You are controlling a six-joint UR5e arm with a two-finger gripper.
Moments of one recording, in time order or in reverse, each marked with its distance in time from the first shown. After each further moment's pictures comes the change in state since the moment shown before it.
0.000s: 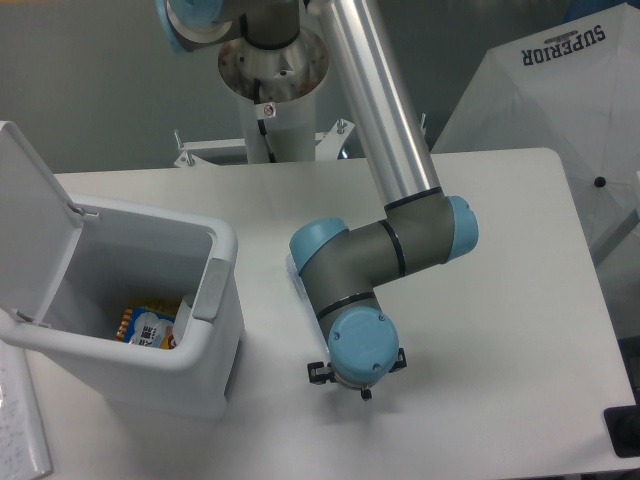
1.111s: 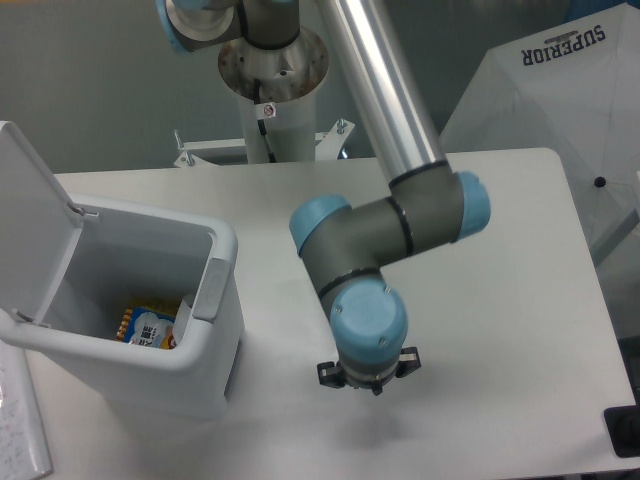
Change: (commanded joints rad) arm 0.058 0.129 0.121 0.035 -0.170 0.054
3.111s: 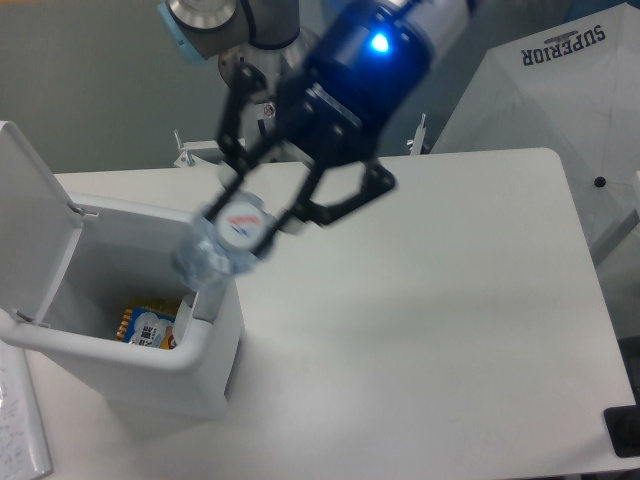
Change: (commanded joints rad) arm 0.097 0.408 -0.148 0.341 -1.116 0.244
